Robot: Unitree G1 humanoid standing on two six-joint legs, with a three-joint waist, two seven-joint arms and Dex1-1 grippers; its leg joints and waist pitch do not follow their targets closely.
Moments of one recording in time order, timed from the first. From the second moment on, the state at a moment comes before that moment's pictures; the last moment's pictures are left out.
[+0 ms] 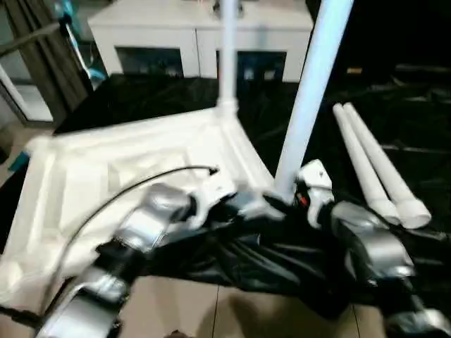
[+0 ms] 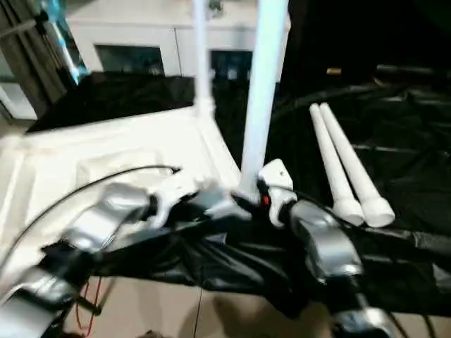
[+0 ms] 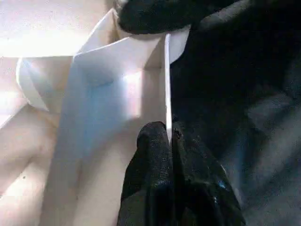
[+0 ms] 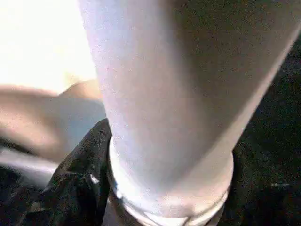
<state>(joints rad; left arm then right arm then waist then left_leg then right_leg) -0.62 0.19 -0.36 0.50 0.06 0.39 -0.88 -0.42 -0.19 0.05 0.40 0.08 0.31 0.48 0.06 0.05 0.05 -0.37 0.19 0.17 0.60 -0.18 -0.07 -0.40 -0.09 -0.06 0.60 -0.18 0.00</state>
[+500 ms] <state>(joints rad) -0.60 0.19 -0.37 0.46 0.08 0.37 -0.89 -0.44 -0.19 0.05 0.44 0.08 0.27 0.51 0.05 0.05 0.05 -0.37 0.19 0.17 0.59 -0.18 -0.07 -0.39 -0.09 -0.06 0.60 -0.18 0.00</state>
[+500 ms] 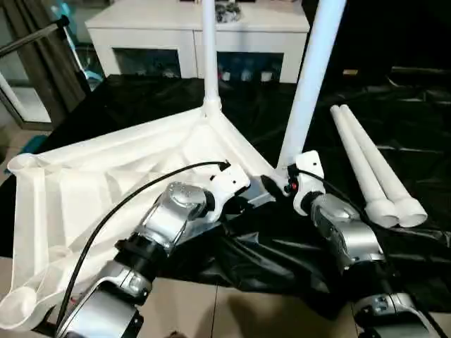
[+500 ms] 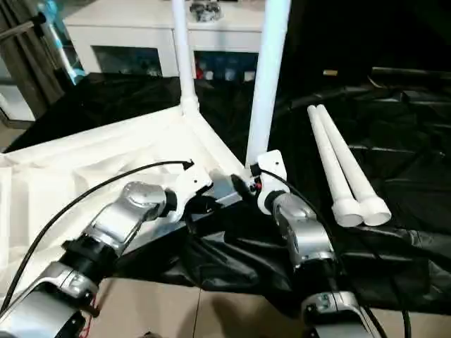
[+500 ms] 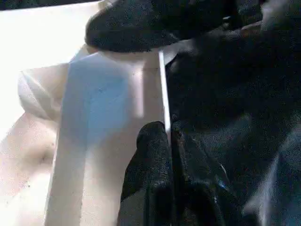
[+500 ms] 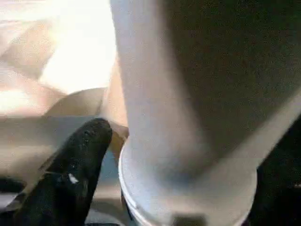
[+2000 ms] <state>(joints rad) -0.62 0.11 -0.31 0.54 0.08 0.39 -0.79 -0.44 -0.13 0.01 0.43 0.05 0.36 0.36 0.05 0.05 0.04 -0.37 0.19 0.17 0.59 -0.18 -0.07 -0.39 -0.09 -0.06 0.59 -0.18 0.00</state>
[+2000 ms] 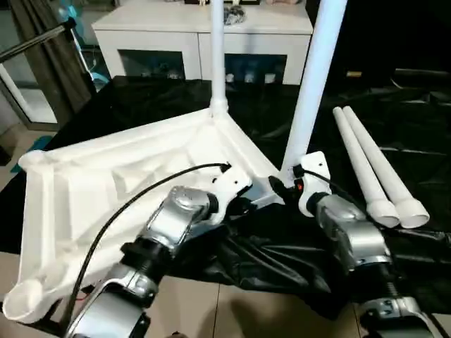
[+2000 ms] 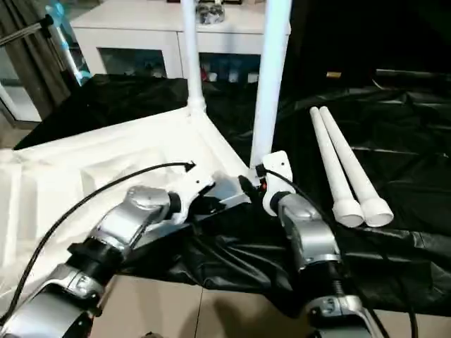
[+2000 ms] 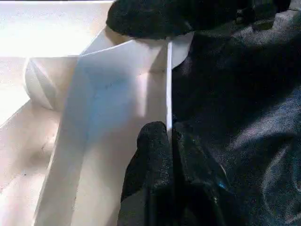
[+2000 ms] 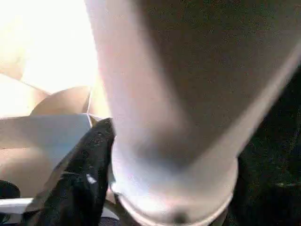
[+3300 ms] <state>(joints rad) -0.50 0.37 -0.35 0.37 0.02 0.26 -1.20 -0.29 -0.39 0.16 0.18 0.18 0.36 0.98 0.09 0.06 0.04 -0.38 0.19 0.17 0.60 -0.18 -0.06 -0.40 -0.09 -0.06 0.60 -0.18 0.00</state>
